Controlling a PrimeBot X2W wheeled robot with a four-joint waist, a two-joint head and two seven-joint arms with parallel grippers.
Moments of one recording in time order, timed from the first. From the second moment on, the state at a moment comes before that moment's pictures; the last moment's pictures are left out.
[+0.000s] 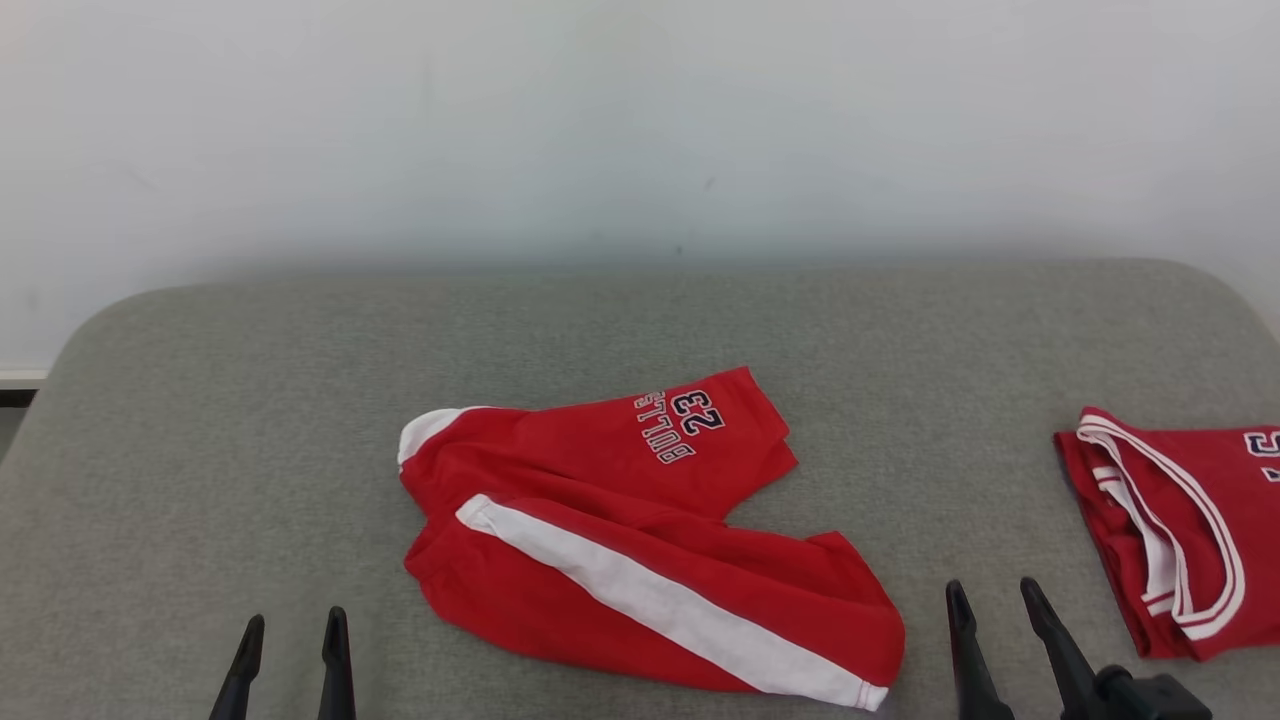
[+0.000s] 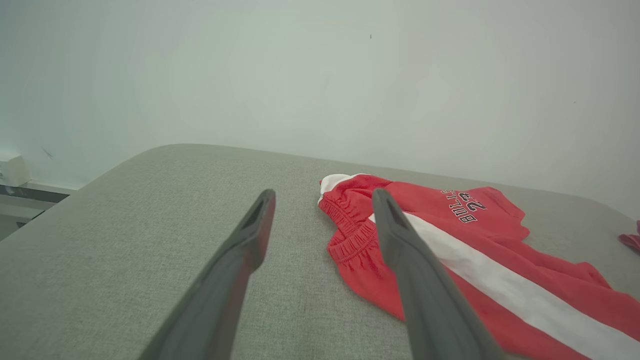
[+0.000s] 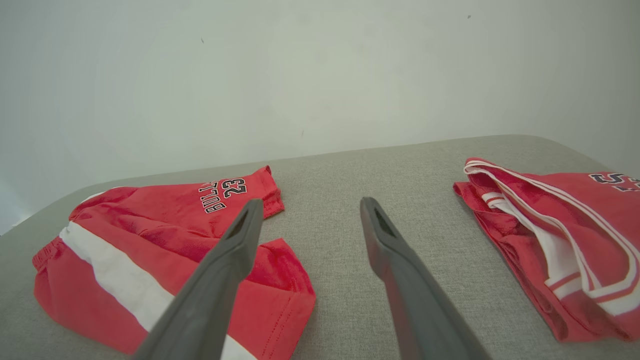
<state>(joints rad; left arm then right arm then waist) 0.09 0.12 -0.01 0.09 -0.29 -0.10 -0.26 0.08 -0.05 0.04 0.15 0.19 0.13 -0.23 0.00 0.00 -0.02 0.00</state>
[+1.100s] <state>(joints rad) 0.12 0.16 -0.06 0.15 -0.28 -0.13 -0.26 0.14 -0.05 0.03 0.19 0.24 0.13 -0.24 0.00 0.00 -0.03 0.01</state>
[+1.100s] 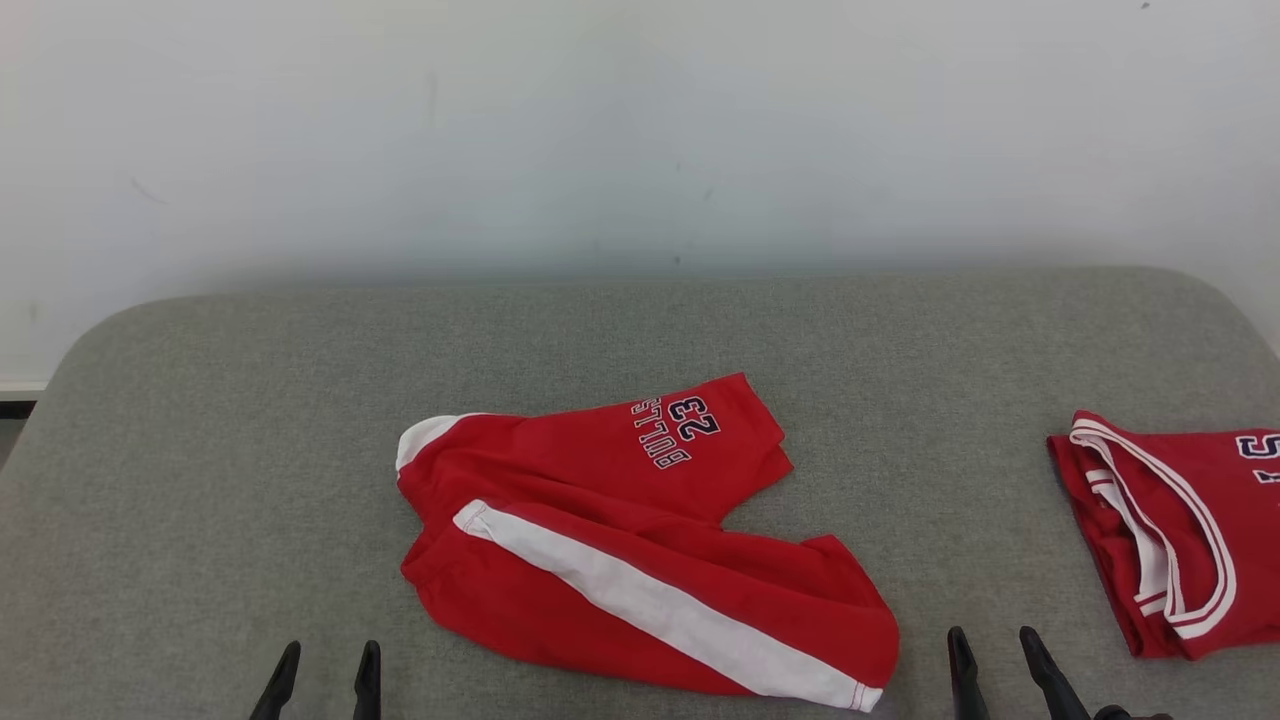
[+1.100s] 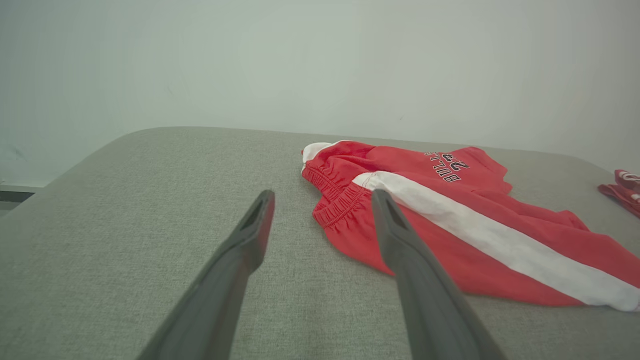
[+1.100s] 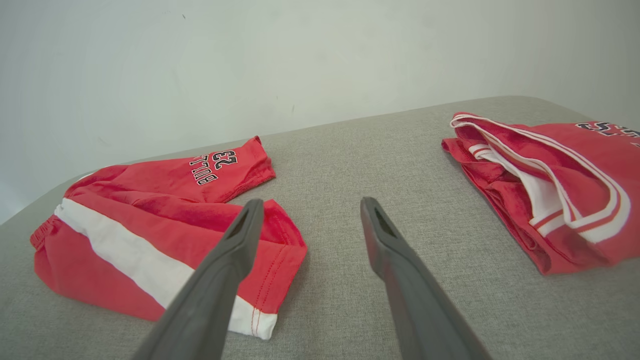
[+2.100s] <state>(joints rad) -0.46 0.37 -0.49 0.64 -0.47 -0.13 -0.14 0.06 -0.05 0.17 0.22 0.24 0.13 -0.24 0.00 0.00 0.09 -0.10</state>
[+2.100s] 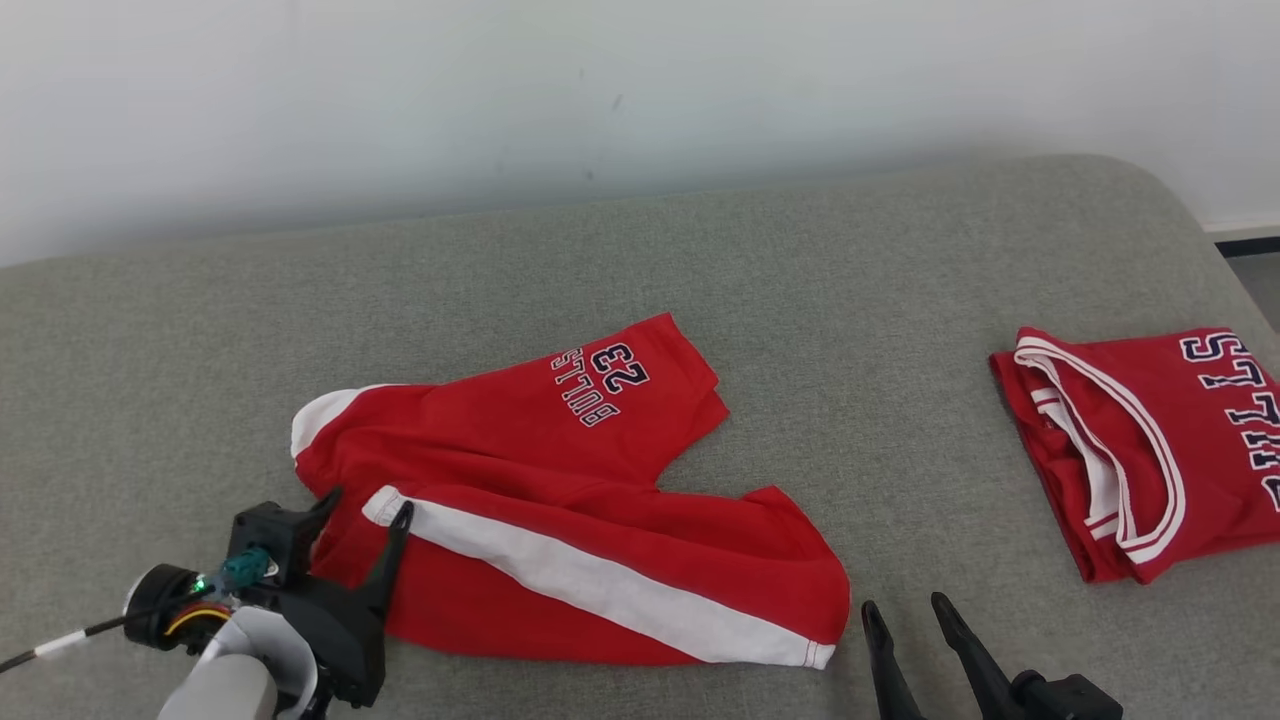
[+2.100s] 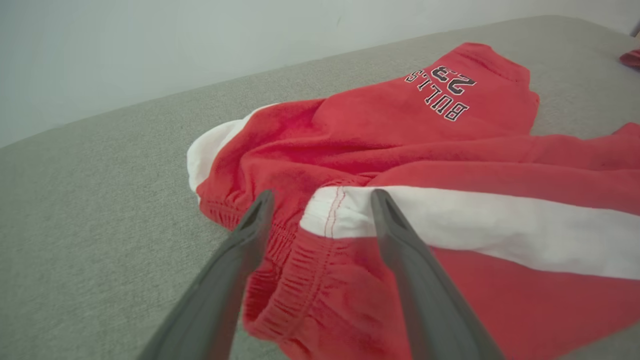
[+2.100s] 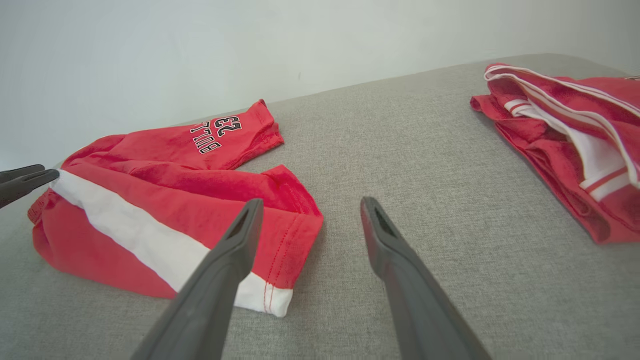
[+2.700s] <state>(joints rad) -0.55 0.41 -0.61 0.73 -0.59 -0.13 -0.09 0.04 -0.05 0.17 0.22 0.24 0.13 -0.25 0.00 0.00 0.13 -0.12</state>
